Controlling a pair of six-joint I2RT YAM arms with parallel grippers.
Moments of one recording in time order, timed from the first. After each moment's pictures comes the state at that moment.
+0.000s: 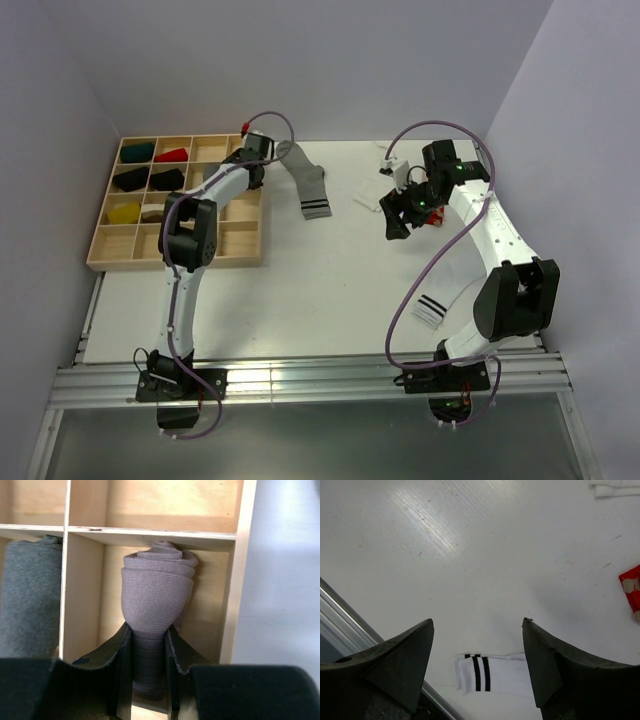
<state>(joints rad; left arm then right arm) -0.33 2.40 1.96 -0.41 -0.51 -0.17 0.12 1.55 1.41 -1.05 -0.49 -0.55</state>
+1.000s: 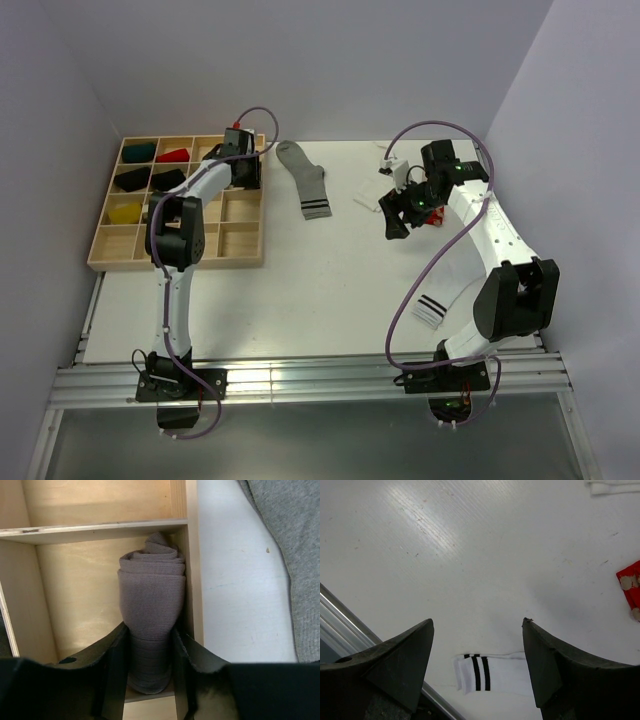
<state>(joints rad) -0.23 2.34 1.92 -0.43 -0.01 -0.20 0.13 1.55 1.41 -1.05 -0.47 -0.53</state>
